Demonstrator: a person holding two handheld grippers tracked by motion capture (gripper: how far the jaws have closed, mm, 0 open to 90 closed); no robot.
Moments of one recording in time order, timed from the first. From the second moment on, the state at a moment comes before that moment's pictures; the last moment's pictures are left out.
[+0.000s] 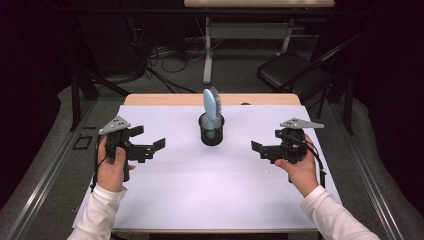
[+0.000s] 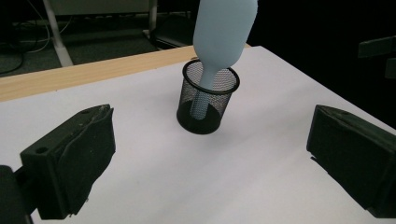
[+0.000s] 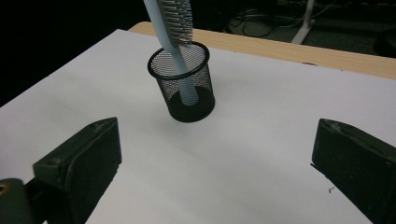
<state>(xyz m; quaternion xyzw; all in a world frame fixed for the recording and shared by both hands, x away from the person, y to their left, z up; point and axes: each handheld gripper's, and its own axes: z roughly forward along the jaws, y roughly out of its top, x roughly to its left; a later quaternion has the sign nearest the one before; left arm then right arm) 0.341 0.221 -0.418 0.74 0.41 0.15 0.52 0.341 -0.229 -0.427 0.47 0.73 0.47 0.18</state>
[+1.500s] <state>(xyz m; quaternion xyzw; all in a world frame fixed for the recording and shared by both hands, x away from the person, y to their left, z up) 0.326 0.234 -0.457 0.73 0.42 0.15 0.52 0.296 -0.274 -0.490 0.51 0.70 0.46 0.21</state>
